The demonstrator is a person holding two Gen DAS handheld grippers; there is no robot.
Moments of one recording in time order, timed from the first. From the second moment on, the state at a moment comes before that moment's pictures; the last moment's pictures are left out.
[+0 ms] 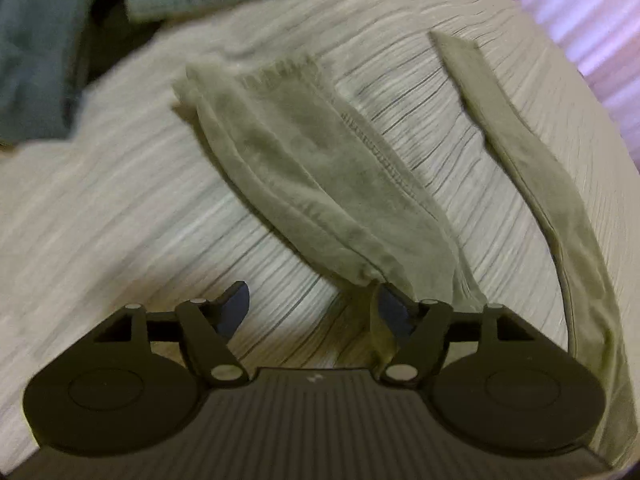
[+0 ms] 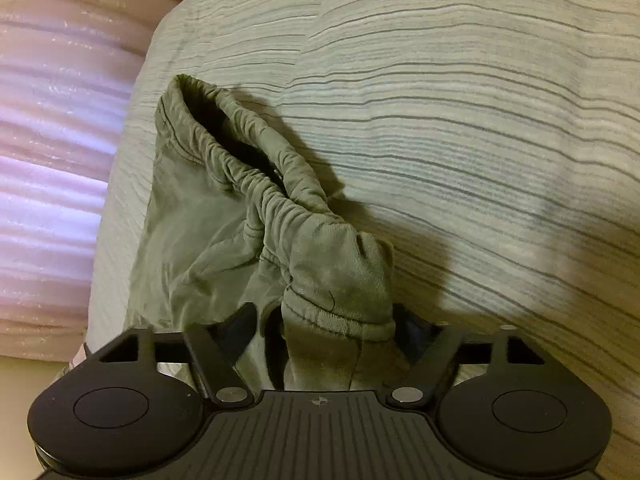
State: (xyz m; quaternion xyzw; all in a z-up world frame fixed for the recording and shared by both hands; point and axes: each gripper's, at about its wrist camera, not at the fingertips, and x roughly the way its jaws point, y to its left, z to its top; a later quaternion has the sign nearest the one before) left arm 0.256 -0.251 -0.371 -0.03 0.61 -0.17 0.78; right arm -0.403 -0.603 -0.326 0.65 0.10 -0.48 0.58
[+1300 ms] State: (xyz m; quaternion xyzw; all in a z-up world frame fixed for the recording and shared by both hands) left arm 0.115 -0.196 -0.319 0.03 0.48 -0.21 0.85; right arm -0.565 -0.630 -0.246 0.60 0.19 -0.50 0.60
